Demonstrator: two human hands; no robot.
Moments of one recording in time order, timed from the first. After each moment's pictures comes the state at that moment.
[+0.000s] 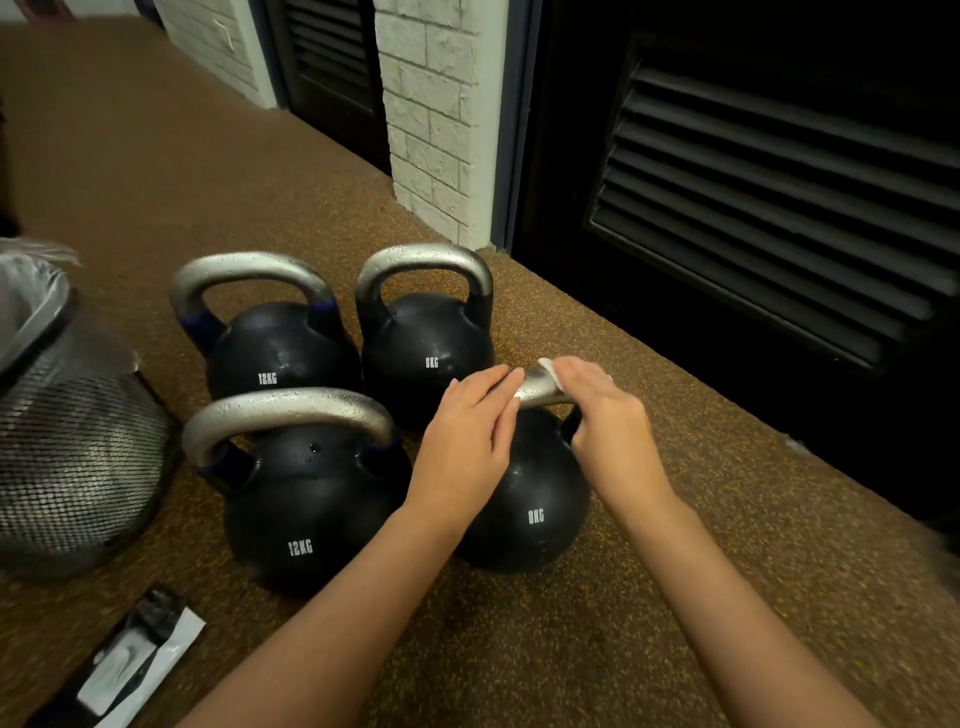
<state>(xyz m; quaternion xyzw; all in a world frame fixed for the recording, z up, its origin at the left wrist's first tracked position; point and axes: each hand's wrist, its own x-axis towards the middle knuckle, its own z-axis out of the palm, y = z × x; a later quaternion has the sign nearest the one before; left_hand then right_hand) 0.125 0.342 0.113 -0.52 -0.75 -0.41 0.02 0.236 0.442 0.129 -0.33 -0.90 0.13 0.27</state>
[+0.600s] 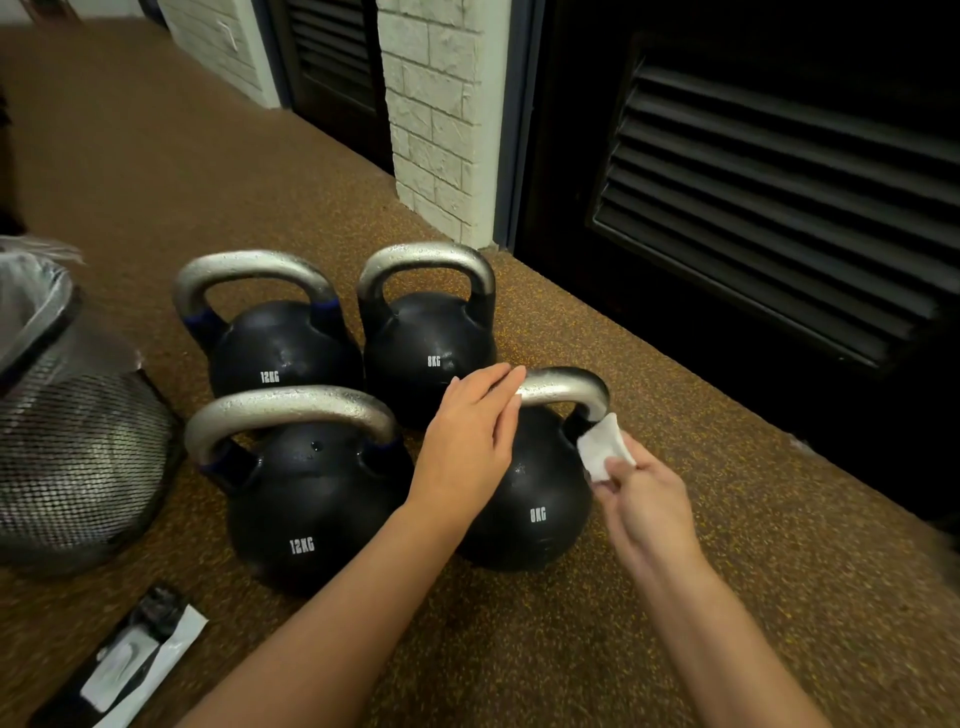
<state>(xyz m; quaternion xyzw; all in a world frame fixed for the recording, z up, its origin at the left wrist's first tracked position) 0.126 0.342 0.115 -0.51 -0.75 -0.43 0.00 0.262 0.409 0.120 -0.48 -0.34 0.72 0.37</state>
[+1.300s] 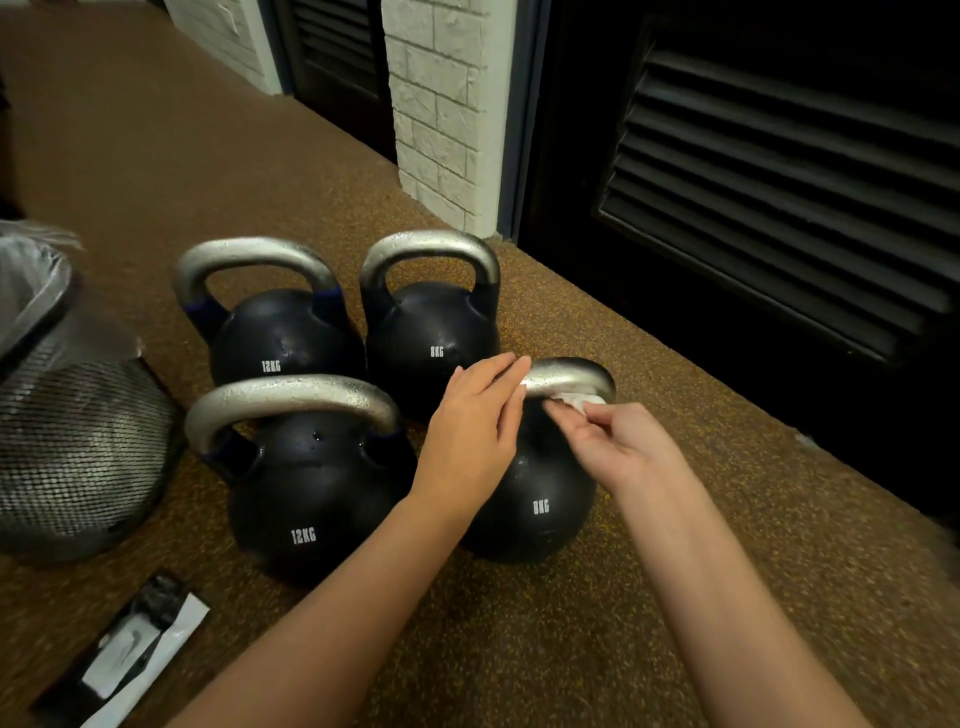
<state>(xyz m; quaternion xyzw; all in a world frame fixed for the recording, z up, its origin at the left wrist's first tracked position) 0.125 0.343 0.112 -0.51 -0.74 -0.43 0.01 0.230 0.439 0.146 -0.37 -0.05 0.87 0.32</state>
